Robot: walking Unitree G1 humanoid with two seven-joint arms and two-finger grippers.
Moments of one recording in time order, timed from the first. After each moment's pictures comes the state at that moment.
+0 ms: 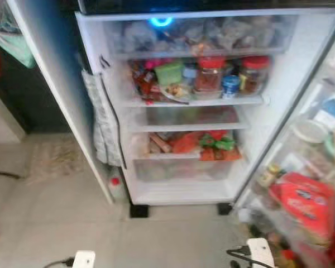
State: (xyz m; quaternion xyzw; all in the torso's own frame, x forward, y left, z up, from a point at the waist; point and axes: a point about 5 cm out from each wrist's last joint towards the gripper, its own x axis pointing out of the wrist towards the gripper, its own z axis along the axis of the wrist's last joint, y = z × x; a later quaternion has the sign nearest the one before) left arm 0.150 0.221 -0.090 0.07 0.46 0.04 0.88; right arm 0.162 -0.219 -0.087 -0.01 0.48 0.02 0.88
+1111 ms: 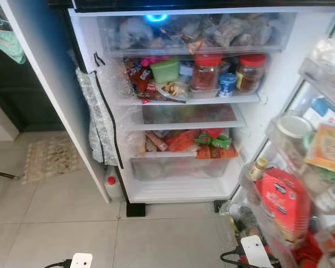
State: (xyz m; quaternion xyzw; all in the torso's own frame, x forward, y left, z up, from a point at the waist) left arm 0.145 0.225 -0.091 0.07 0.46 0.04 0.88; right arm 0.167 -0.226 -0.085 -0.19 0.48 -0.03 0.85
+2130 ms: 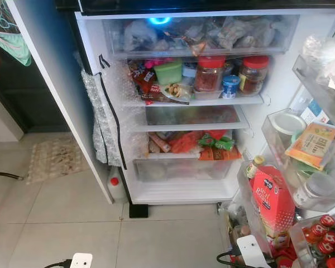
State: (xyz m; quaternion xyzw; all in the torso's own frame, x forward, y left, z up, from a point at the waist) left arm 0.146 0.225 -0.090 0.07 0.46 0.04 0.88; right arm 0.168 -0.218 -0.086 -0.19 0.48 -0.02 0.86
